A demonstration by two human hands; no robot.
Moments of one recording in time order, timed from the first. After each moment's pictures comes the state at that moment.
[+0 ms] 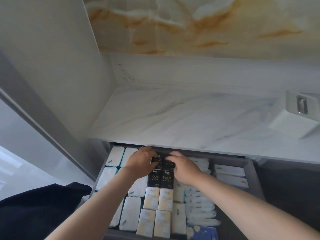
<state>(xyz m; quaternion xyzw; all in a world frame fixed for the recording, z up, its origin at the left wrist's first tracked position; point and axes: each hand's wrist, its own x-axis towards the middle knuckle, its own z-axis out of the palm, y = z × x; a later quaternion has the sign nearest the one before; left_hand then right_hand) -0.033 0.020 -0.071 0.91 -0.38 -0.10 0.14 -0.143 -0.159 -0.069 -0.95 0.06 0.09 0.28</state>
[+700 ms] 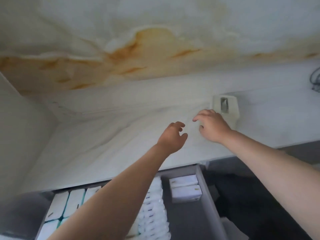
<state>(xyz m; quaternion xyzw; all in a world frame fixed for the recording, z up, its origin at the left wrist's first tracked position) -0.110 -0.294 0.047 0.82 -0.42 -0.16 0.35 -0.216 -0.452 0.067 -0.97 0.22 -0.11 0.08</state>
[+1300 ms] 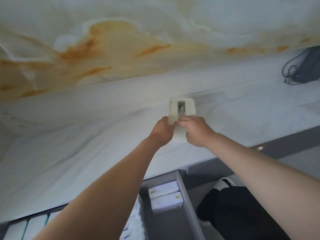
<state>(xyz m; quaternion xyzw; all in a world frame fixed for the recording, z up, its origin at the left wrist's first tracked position) -0.100 -0.397 0.030 0.83 -0.38 -0.22 0.35 -0.231 -0.497 0.046 -0.97 0.20 -0.06 0.10</state>
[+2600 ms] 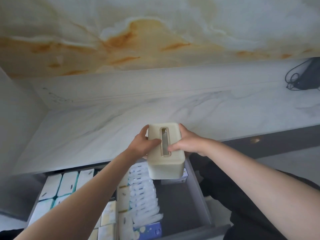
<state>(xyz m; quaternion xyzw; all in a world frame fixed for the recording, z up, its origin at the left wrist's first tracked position) -0.129 -0.196 0.044 0.80 -0.21 -0.34 0.45 -0.263 -0.343 0.070 -0.81 0.30 0.06 0.50</state>
